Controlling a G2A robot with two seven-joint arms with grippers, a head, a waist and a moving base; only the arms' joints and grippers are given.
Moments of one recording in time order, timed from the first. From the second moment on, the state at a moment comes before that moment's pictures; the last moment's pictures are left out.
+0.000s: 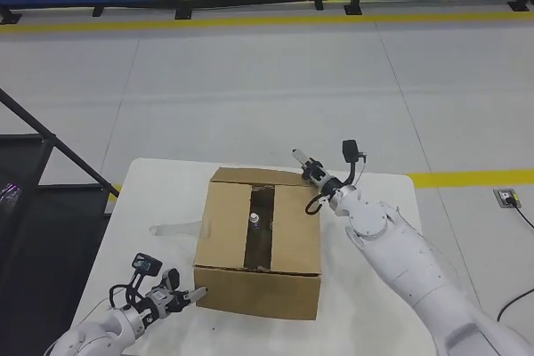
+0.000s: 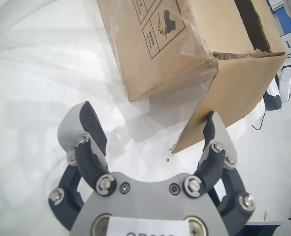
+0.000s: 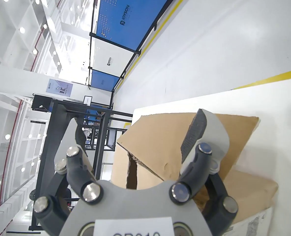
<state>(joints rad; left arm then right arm) 1.47 -1.07 -1.57 -1.63 0.70 -0.51 -0.51 -0.36 -1.37 0.71 -0.68 0.26 -0.32 0.17</state>
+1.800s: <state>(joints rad) 1.35 -1.11 -1.45 -1.47 0.62 -0.32 -0.15 -0.50 -1.39 0.76 -0.95 0.32 -0.13 0.87</state>
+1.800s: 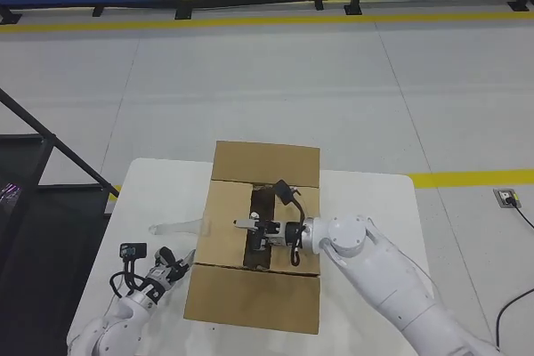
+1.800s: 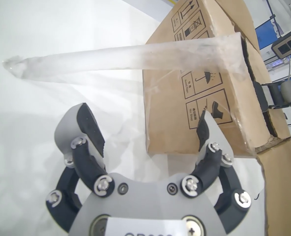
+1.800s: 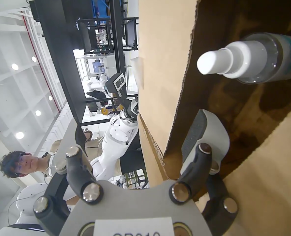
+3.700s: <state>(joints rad) 1.51 -1.09 -1.55 -1.82 0.76 -0.42 -0.24 -0.47 -1.49 0.75 -1.07 0.36 -0.23 0.83</state>
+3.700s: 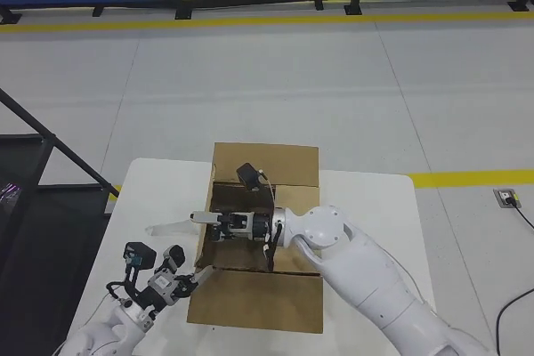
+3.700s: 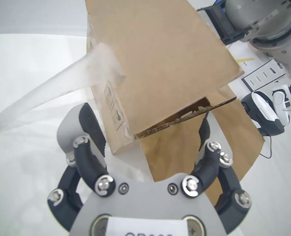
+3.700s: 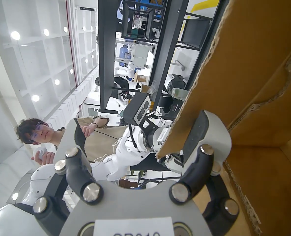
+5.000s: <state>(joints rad) 1.51 -1.08 -1.70 -1.64 0.69 -0.31 -0.24 -0.93 -1.33 1.27 -1.60 0.21 -0.38 0.92</state>
